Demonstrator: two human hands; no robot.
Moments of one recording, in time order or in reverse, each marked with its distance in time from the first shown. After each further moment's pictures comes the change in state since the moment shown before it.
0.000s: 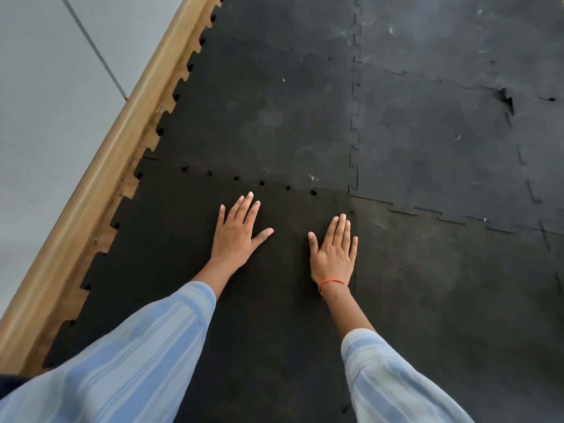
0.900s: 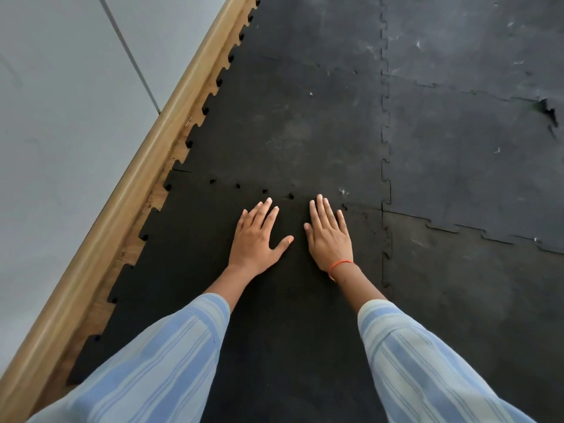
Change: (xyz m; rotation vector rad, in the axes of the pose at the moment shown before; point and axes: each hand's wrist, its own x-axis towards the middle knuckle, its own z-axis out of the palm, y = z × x) left_hand 0.014 -0.027 0.007 -0.073 0.142 0.030; right_hand 0.051 -0.067 0.001 -0.093 -0.009 -0.496
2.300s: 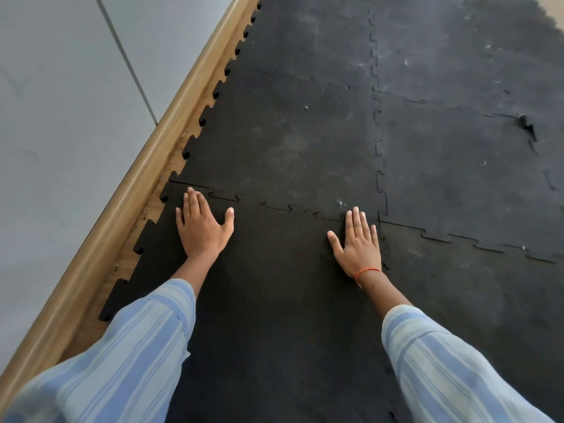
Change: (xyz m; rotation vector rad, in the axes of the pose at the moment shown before) left_hand 0.034 -0.081 -0.030 0.027 0.078 -0.529; right_hand -0.005 0.041 -0.014 0.028 -0.054 0.320
